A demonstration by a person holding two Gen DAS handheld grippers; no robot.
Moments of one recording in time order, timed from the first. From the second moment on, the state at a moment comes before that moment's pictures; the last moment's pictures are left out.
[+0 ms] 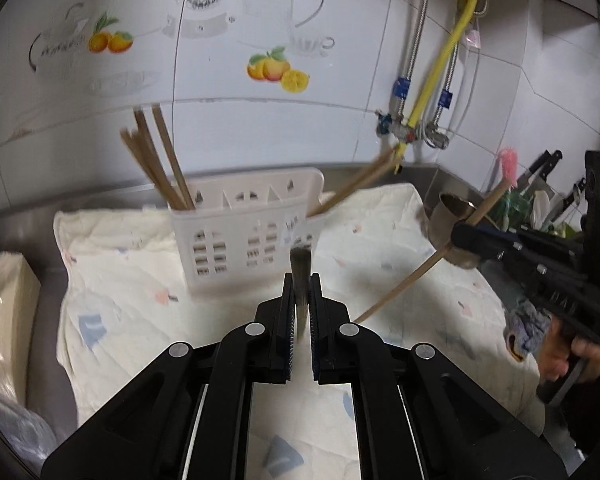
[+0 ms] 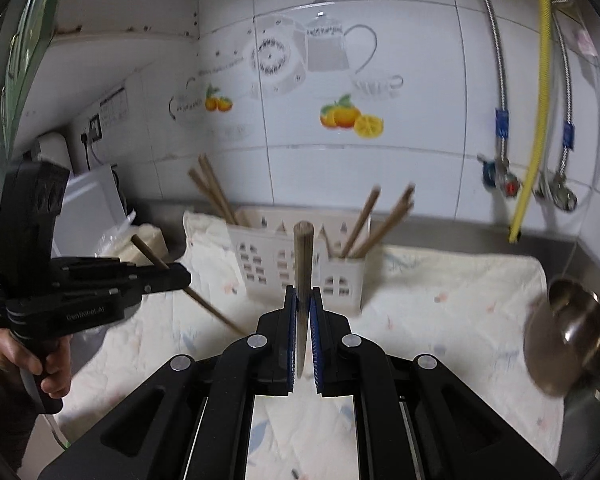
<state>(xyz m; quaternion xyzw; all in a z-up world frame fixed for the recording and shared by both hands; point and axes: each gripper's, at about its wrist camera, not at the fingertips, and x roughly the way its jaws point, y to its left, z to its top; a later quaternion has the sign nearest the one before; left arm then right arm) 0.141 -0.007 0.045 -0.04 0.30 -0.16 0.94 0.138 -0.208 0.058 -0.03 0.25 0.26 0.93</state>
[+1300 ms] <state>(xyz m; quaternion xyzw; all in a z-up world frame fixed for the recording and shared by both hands) 0.274 0.030 0.142 -0.05 0.25 -0.08 0.96 0.264 -0.183 0.122 -0.05 0.24 0.28 0.93</state>
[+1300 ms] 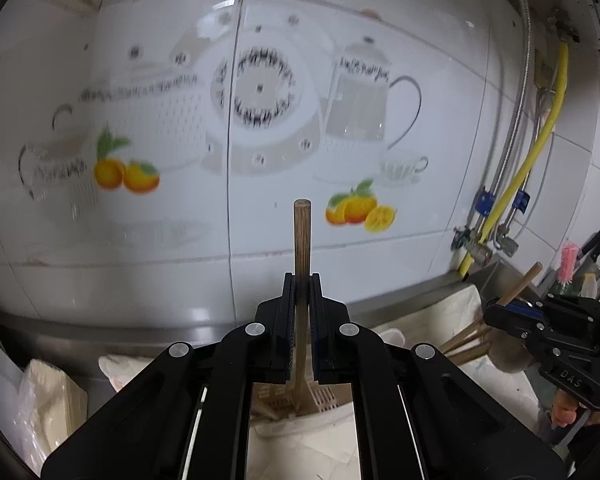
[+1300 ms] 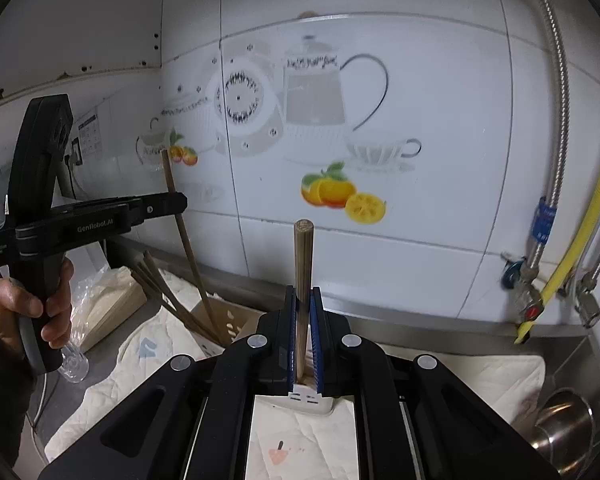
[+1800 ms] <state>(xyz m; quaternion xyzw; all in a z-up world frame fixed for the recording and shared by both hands) 0.262 0.033 0.116 -0.05 0.27 -0.09 0.96 0.269 -0.172 0.097 -0.07 0.27 0.27 0.92</state>
